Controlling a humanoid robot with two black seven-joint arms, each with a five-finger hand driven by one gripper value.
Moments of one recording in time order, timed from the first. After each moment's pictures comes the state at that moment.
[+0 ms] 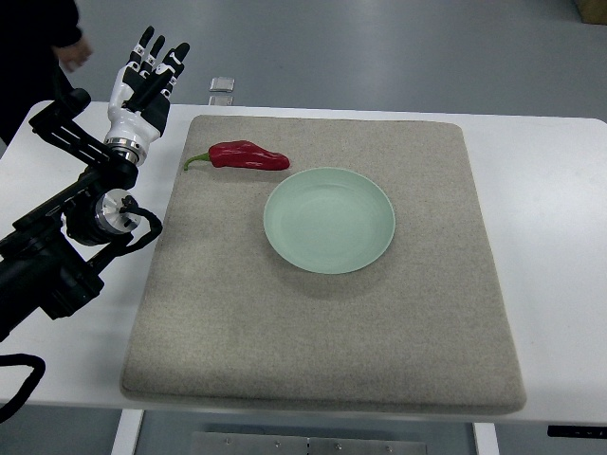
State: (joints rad) left arm -0.74 0.25 -0.79 -0.83 0.03 0.04 -0.51; right arm 0.02 0.00 0.06 0.12 -0.15 0.20 0.06
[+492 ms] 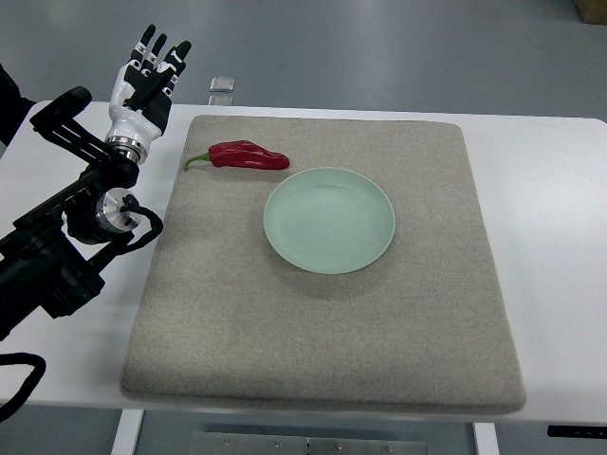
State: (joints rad) left arm -0.75 0.25 -0.79 -0.83 0.03 0.04 -0.51; right arm 0.02 0.00 0.06 0.12 -0.15 0.20 0.06
